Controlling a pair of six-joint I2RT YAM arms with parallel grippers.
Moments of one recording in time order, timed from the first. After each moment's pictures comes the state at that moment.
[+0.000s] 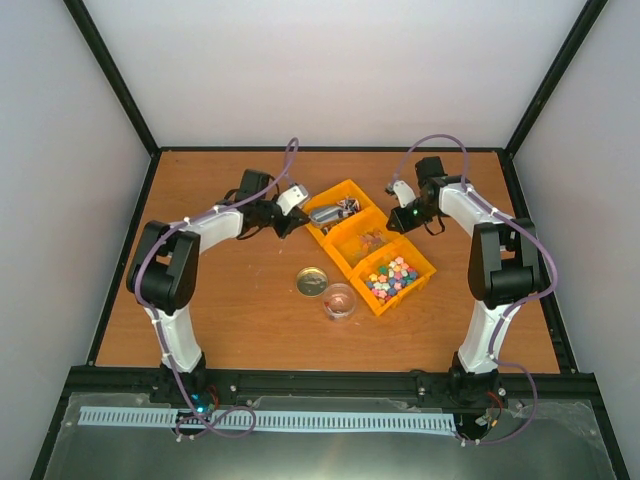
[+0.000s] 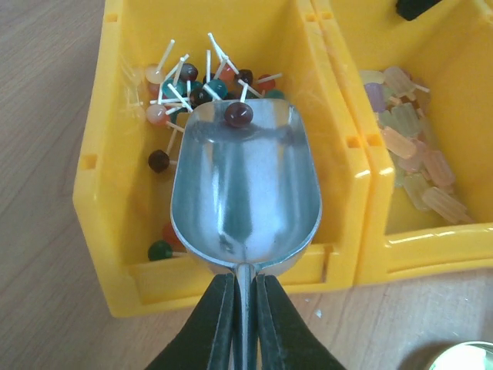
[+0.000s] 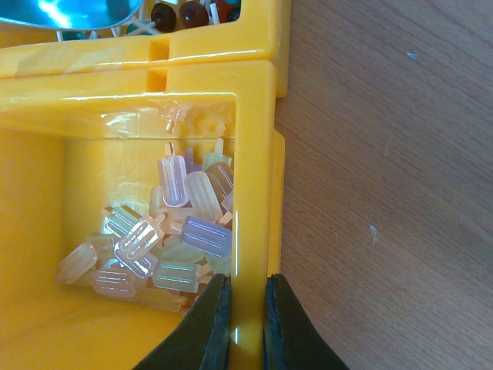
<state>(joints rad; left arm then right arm) -0.32 1.88 1.21 -0.15 0.61 0.45 0.16 1.92 1.42 -0.76 -0.44 -0.34</state>
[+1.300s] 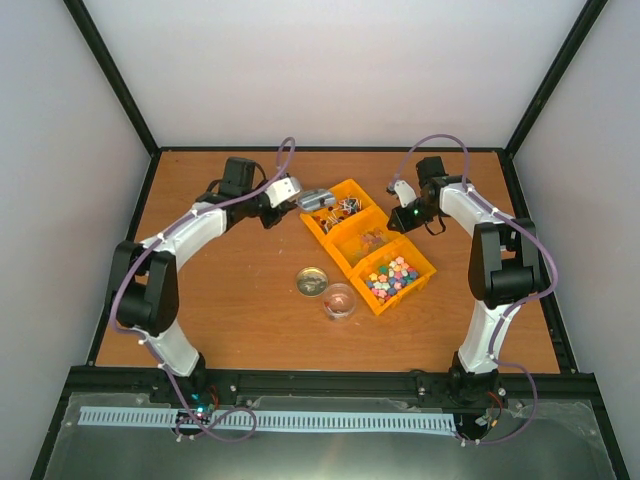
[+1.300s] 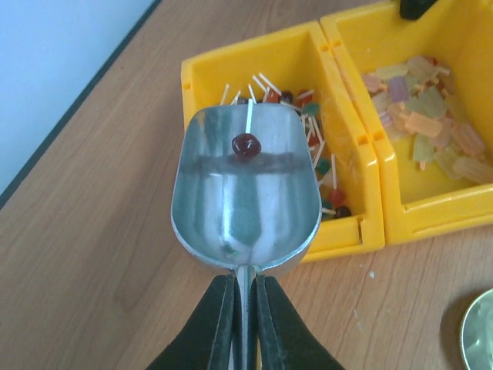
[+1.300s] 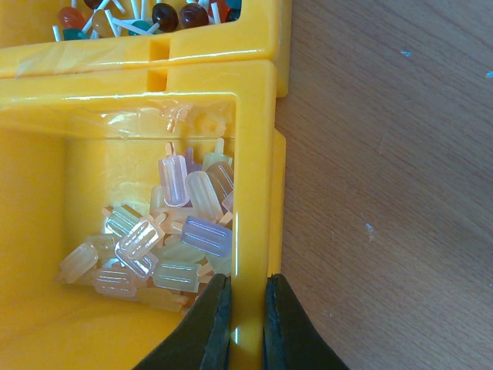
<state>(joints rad) -0.29 1.68 1.17 -0.20 0.54 0.67 0.15 1.92 1.42 -0.76 -0.44 -0.33</state>
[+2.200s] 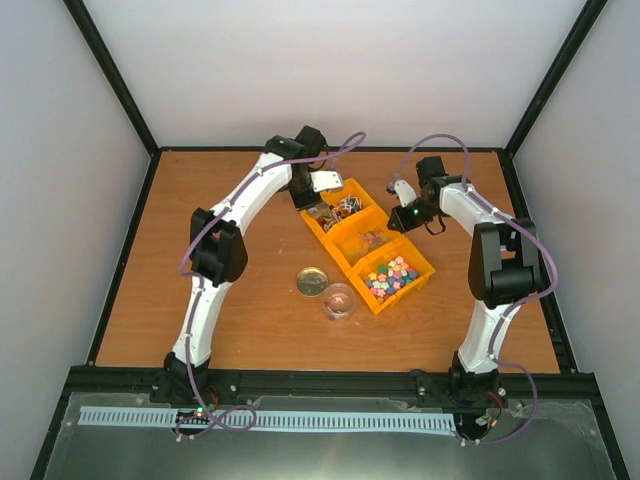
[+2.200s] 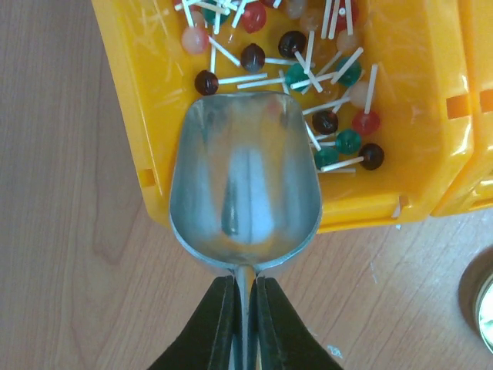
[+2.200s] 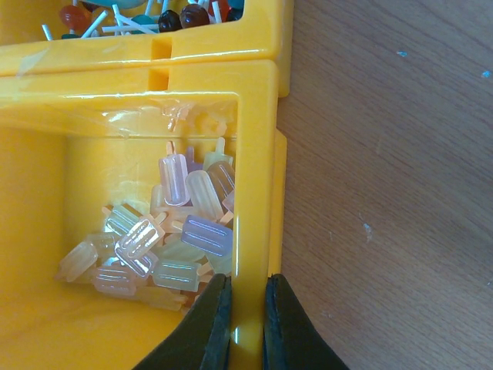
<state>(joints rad) -0.50 2.34 2.32 -1.29 0.02 0.71 0.15 1.92 1.42 -0.75 -0.44 -0.33</state>
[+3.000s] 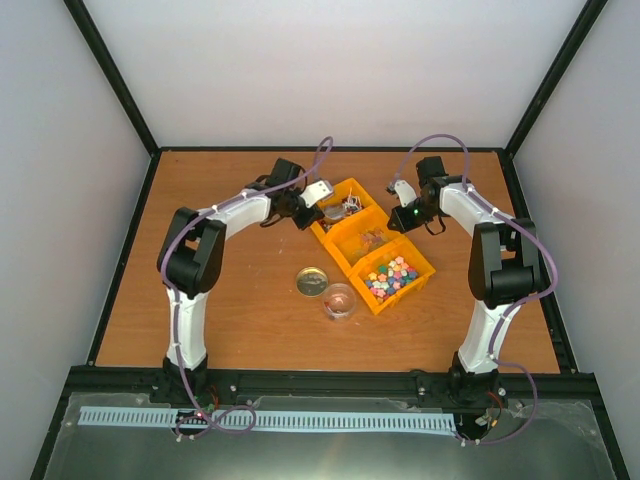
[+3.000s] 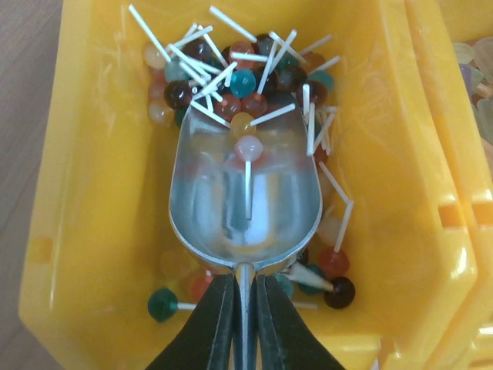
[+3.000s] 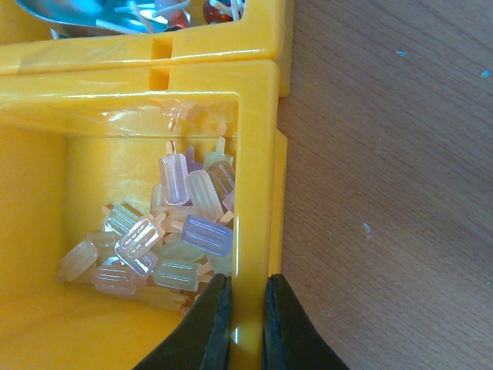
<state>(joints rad) -0.45 2.10 1.56 -0.41 0.40 0.48 0.15 1.92 1.42 -0.75 -0.44 -0.33</state>
